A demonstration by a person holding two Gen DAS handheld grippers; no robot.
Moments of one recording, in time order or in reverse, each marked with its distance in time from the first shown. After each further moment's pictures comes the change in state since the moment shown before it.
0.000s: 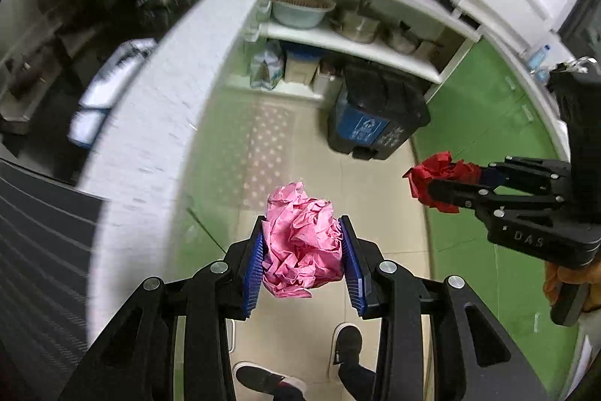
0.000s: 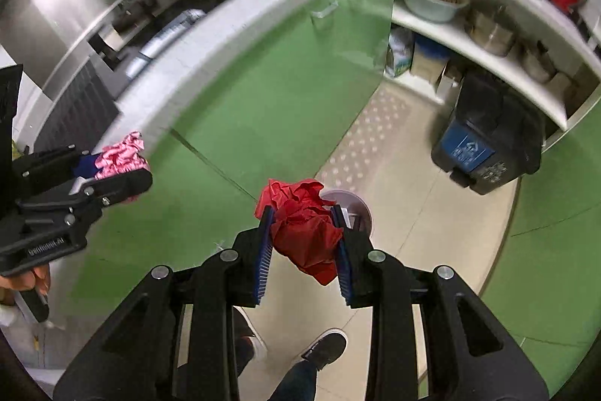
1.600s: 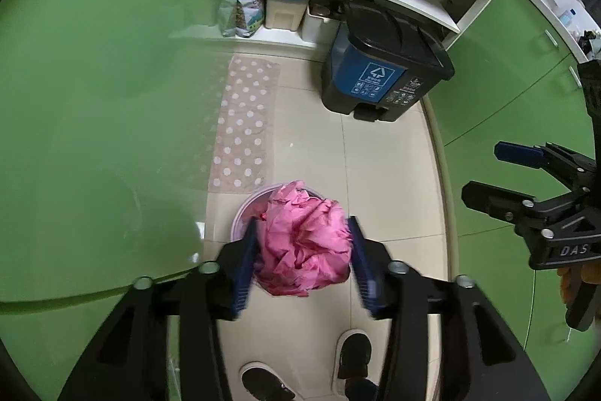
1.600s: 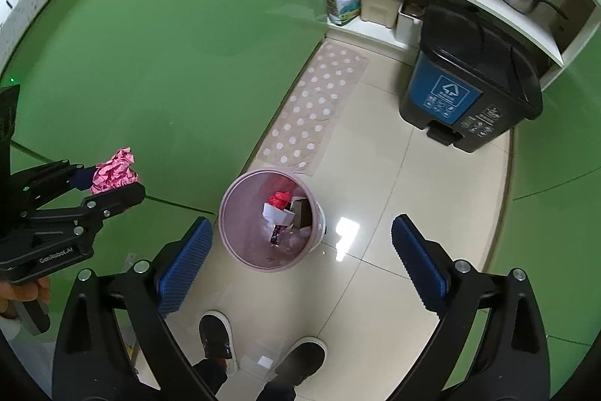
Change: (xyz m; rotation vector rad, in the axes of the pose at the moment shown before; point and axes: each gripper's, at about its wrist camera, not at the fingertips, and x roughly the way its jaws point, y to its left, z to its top) left arm 0.224 -0.012 0.007 0.049 0.137 -0.052; right arm 0.165 -0.150 -0.034 0.158 0.073 -0.094
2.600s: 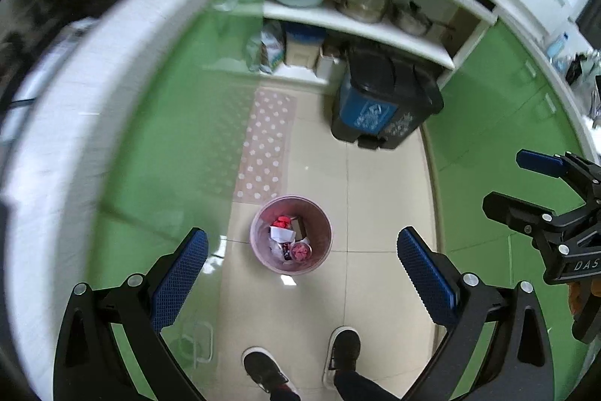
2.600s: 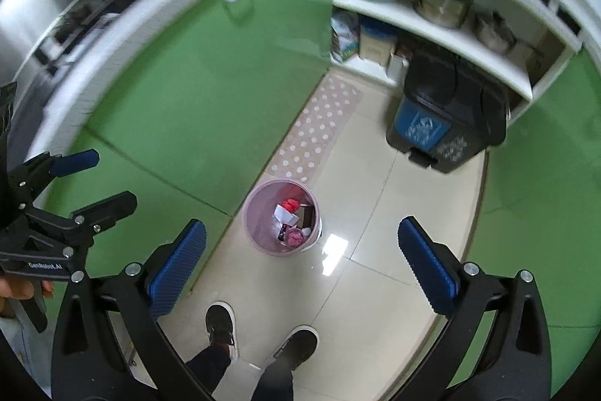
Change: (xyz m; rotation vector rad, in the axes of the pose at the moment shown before) left arm -0.182 -0.039 -0.023 -0.072 -0.109 0.089; right arm -0.179 0.056 -0.013 -0.075 -0.091 -0.034
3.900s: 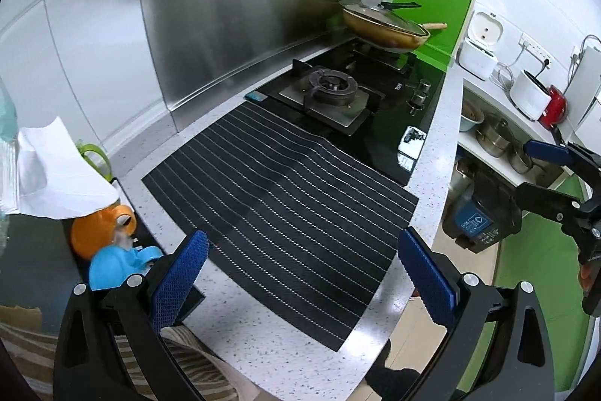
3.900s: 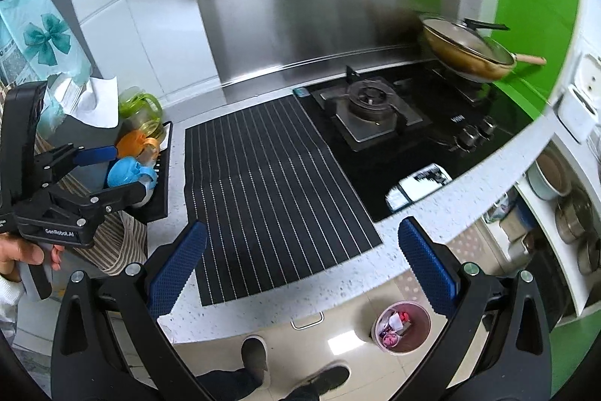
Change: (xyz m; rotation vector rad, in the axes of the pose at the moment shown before) left arm -0.355 0.231 -0.138 -0.418 -0.281 0.363; right arm -0.202 0.377 0.059 -0.585 -0.216 0.396
